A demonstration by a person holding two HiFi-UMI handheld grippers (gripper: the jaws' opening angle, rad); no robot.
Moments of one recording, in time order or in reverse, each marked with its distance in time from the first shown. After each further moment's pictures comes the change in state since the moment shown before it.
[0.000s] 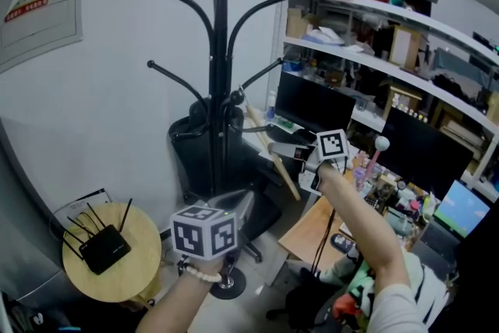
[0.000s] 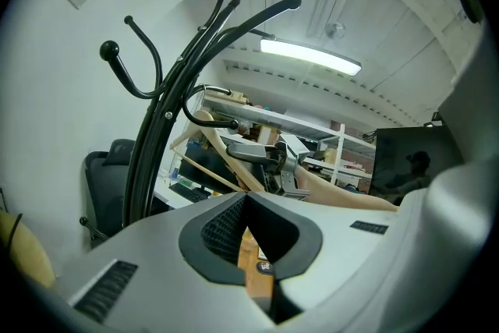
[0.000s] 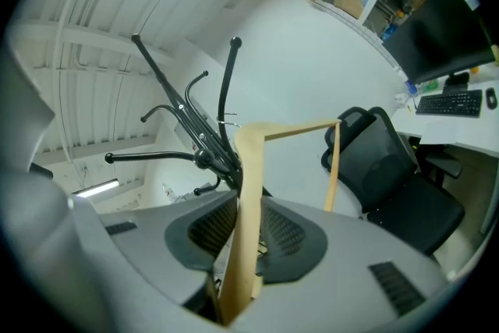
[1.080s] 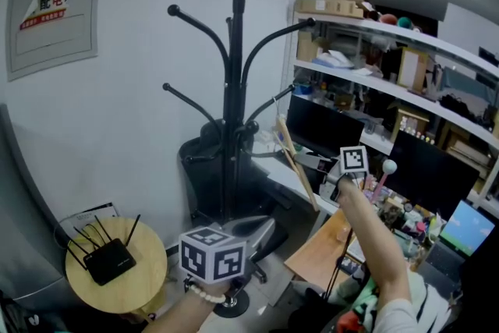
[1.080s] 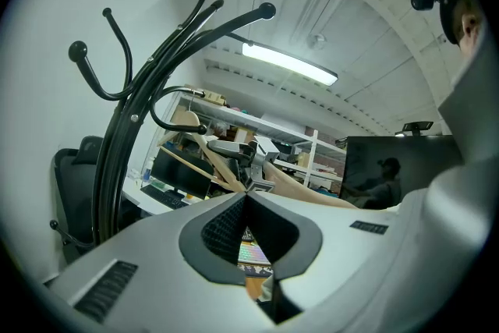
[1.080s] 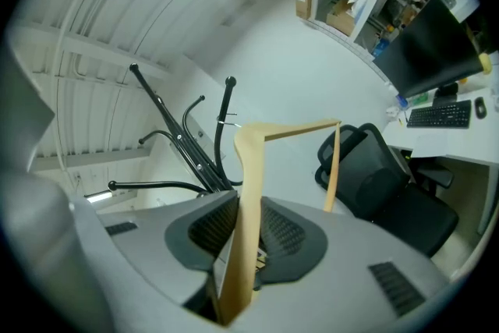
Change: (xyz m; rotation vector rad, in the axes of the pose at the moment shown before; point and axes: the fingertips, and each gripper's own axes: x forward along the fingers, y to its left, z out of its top) left arm -0.008 -0.046 0.005 0.008 -0.003 -0.203; right arm -0.038 -0.010 0.046 0.025 -0.103 -0.036
